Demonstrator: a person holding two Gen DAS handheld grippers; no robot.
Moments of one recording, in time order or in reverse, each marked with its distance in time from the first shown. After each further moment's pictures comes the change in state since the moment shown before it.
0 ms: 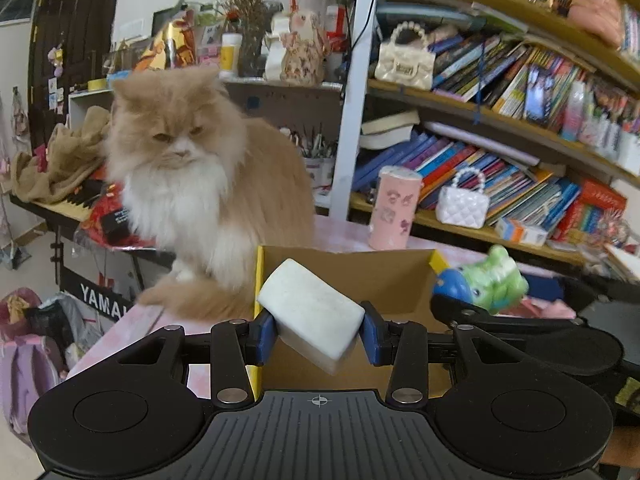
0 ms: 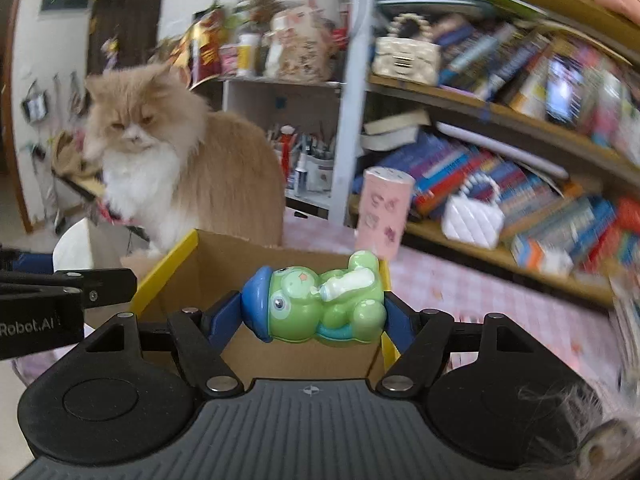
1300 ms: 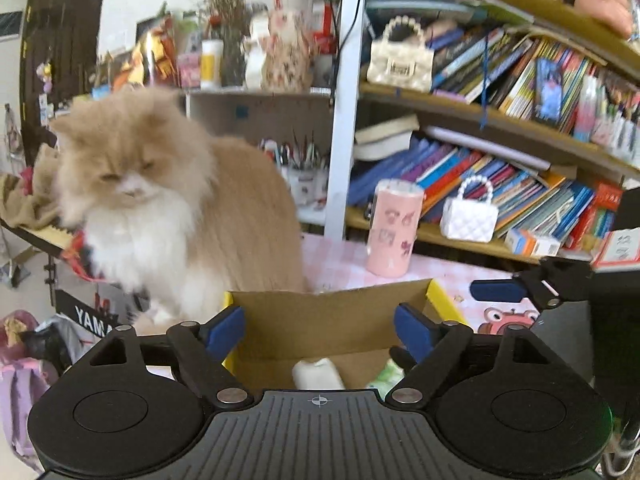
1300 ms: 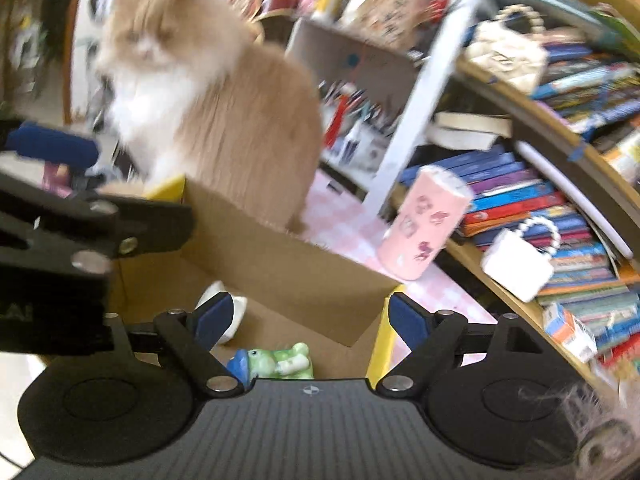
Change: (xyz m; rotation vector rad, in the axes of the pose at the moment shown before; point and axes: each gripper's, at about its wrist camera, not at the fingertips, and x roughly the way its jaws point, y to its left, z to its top) left arm 0.034 -0.021 0.032 0.028 -0.033 0.005; right arm 0.065 -0.019 0.030 -0.254 0.116 0.107
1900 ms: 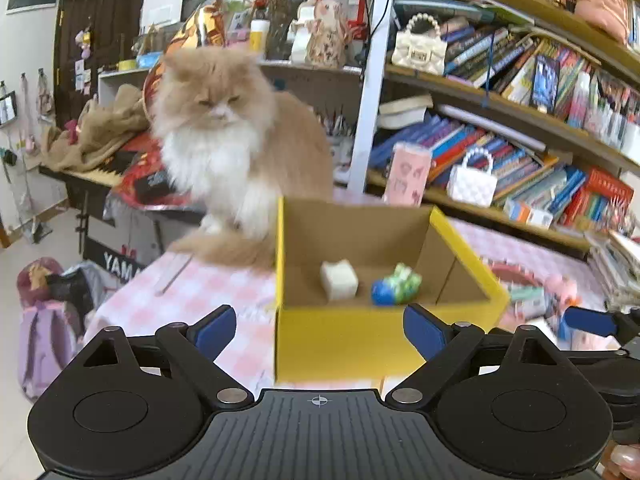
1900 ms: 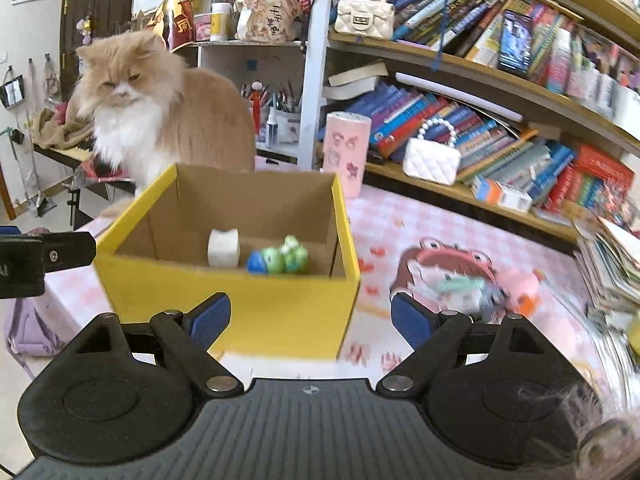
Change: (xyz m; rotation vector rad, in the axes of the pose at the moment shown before) left arm -0.102 0.019 -0.087 -0.071 0.069 0.048; right arm -0.131 0.050 -0.101 0.348 -0.006 -0.169
